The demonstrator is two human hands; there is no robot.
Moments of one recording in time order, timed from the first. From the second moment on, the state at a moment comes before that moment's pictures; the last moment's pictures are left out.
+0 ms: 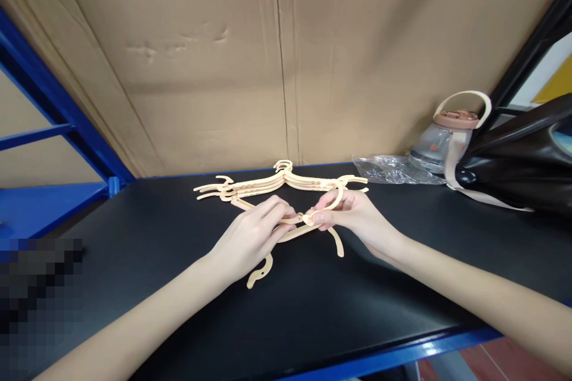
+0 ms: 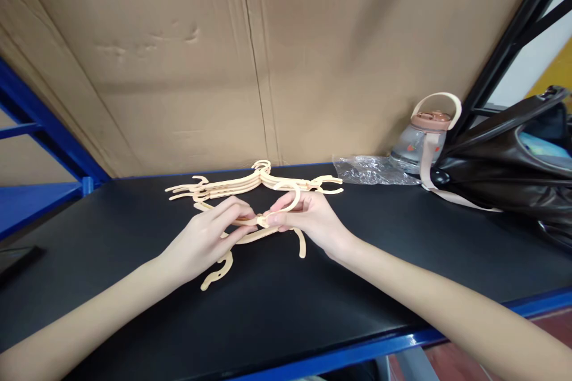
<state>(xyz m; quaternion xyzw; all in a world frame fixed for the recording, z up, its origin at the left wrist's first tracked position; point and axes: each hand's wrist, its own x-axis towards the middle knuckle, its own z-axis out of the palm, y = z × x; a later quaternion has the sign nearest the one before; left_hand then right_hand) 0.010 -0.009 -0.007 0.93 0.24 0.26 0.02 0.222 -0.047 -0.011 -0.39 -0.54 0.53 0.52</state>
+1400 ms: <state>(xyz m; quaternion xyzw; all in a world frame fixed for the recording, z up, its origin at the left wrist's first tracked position) 0.014 -0.020 -0.006 0.94 0.17 0.22 -0.20 0.222 -0.043 -0.020 -0.42 -0.67 0.41 0.46</state>
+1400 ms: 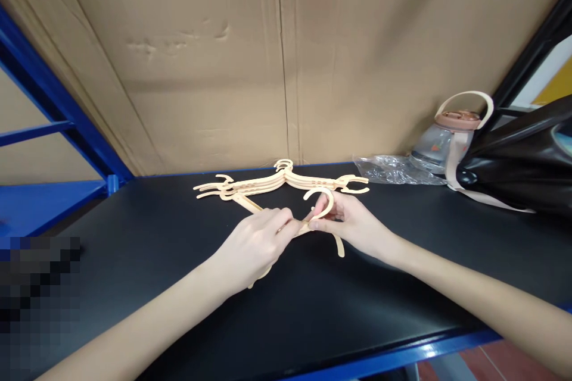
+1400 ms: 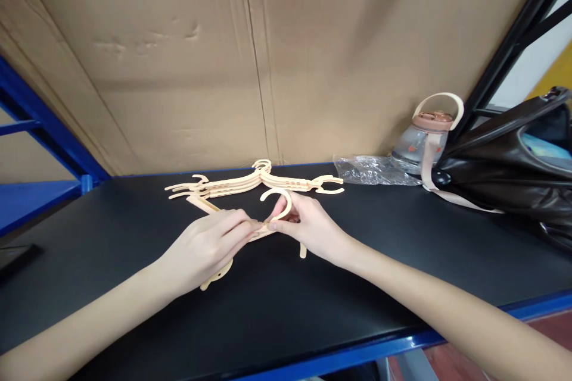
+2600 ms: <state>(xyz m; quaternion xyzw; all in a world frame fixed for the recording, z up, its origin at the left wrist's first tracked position) 0.016 -0.020 0.001 0.92 0.28 0.26 0.07 0.225 -0.044 -0.012 -0.44 -0.72 0.33 0.43</state>
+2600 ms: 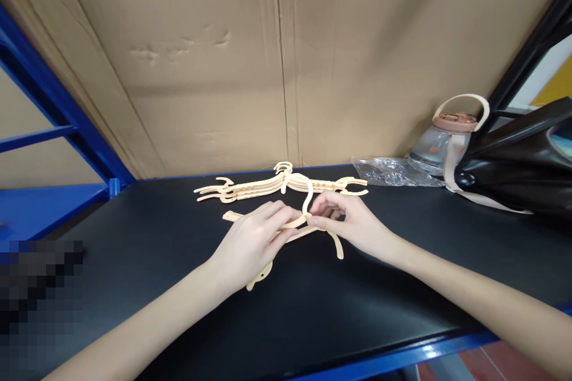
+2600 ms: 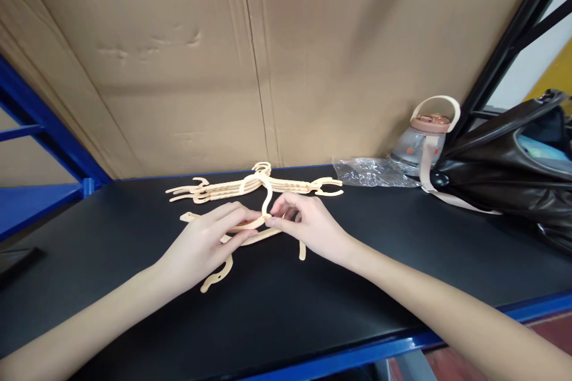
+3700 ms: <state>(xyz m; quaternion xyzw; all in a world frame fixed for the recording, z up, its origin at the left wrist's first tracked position) 0.005 0.007 -0.002 0.79 0.38 0.32 0.36 0.255 -0.030 -0.010 -0.46 -0.87 0.11 0.14</state>
